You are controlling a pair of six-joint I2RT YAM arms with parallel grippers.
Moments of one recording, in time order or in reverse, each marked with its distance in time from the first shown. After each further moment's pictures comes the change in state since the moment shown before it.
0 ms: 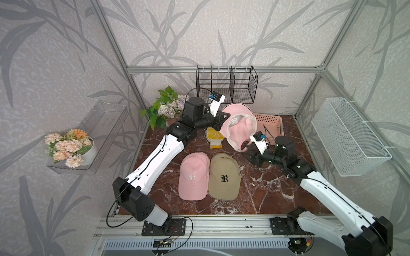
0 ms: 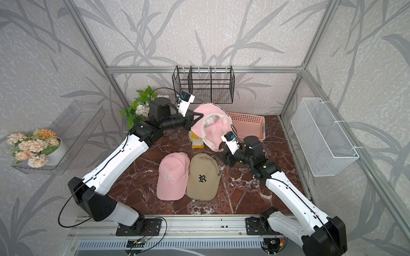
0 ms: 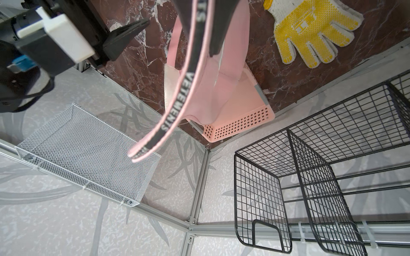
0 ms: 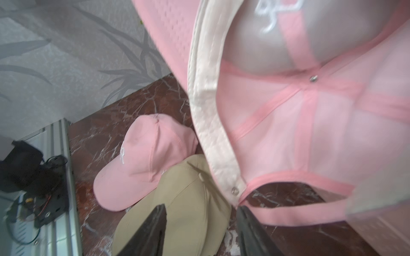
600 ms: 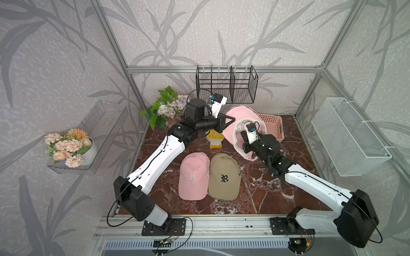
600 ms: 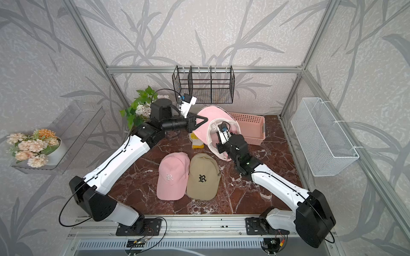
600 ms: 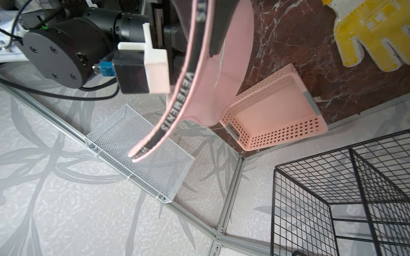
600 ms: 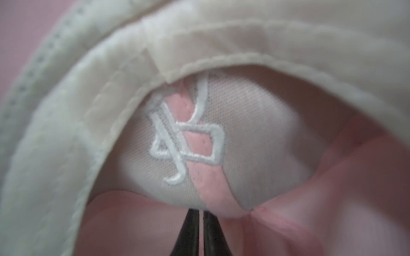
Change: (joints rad) left arm -0.022 0.000 -0.031 0.043 0.177 -0.177; right arm 0.146 0.257 0.016 0.443 0.565 -0.042
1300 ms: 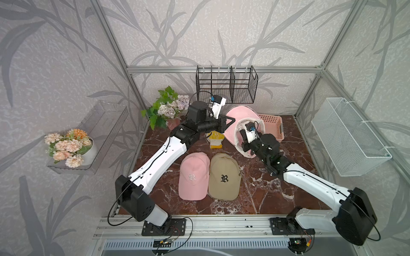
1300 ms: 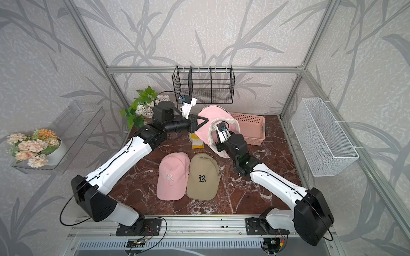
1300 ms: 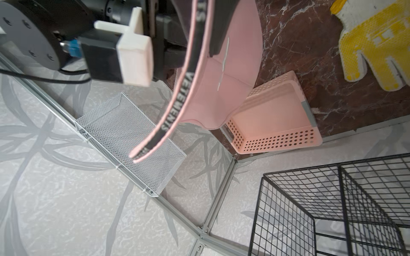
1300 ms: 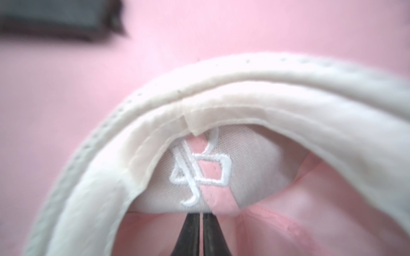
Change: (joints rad) left arm -0.013 0.000 -0.036 0.029 -0.116 -0.085; right arm 0.005 -0.050 -0.009 0.003 -0.043 -0.022
